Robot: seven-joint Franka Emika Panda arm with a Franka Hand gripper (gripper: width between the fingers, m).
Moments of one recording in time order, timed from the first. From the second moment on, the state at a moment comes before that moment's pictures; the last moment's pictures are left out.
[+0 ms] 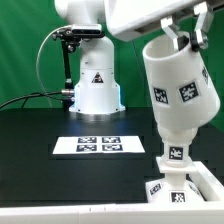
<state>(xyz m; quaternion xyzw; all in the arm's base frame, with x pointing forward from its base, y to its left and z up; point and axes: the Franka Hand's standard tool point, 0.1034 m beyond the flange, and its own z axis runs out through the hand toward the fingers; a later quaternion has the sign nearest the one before) 0.695 0.067 0.250 -0.92 0.34 -0.17 0.11</state>
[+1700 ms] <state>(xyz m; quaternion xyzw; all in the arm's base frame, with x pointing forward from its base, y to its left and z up) 0.661 0.089 0.181 -0.94 0.27 -0.18 0.06</state>
